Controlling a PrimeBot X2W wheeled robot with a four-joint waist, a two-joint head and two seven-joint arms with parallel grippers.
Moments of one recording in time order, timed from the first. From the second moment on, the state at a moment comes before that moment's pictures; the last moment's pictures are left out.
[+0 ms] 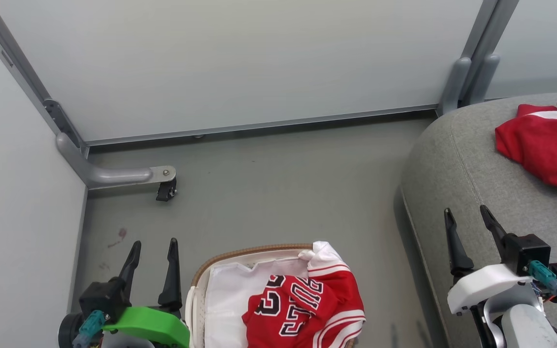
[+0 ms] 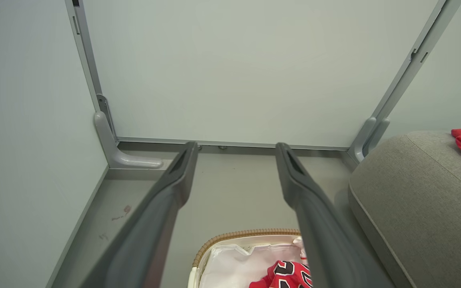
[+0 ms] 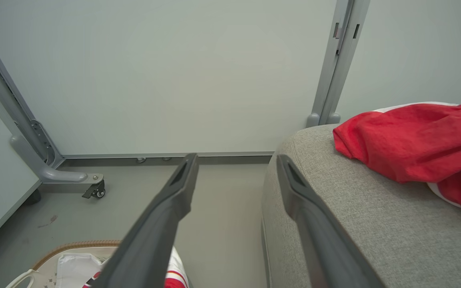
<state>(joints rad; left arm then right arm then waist) -0.05 0.05 -0.12 0.32 -0.28 -0.13 -0.26 -0.16 -0.05 -0.07 0.35 0.08 0.13 -0.26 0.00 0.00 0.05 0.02</state>
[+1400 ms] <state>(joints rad) -0.55 0.09 -0.54 0.96 -0.34 -0.13 -0.20 -0.36 -0.05 0.07 0.24 0.17 0.13 -0.26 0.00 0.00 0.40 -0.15</state>
